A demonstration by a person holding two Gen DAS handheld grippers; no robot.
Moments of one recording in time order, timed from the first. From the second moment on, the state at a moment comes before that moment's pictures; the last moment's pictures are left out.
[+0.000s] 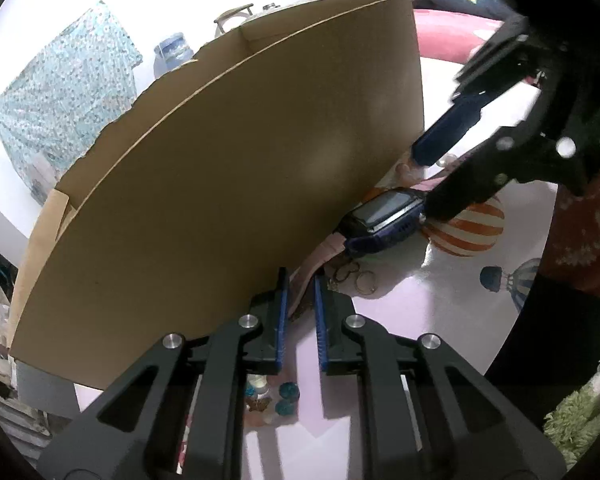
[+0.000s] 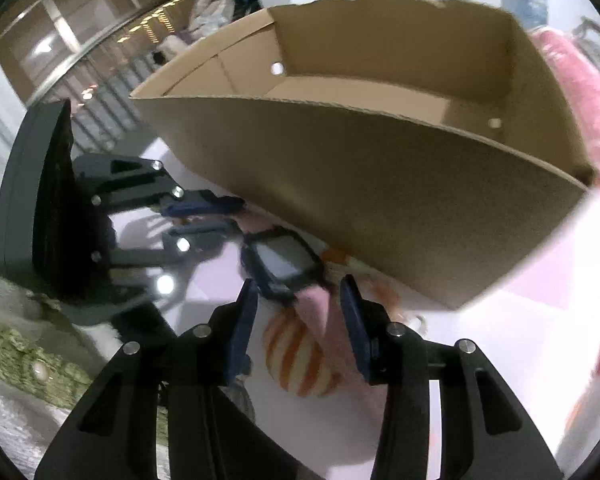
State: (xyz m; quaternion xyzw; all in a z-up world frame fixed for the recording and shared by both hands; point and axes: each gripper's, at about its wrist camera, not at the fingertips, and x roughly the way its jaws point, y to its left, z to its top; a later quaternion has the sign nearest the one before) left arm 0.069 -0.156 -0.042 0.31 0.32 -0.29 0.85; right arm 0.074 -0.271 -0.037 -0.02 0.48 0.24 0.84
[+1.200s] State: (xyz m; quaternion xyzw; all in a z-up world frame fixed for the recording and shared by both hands) left arm 0.037 -0.135 0.012 0.26 0.27 -0.31 0.88; right arm -0.011 -0.231 0.000 -0.19 0.35 0.02 0.92
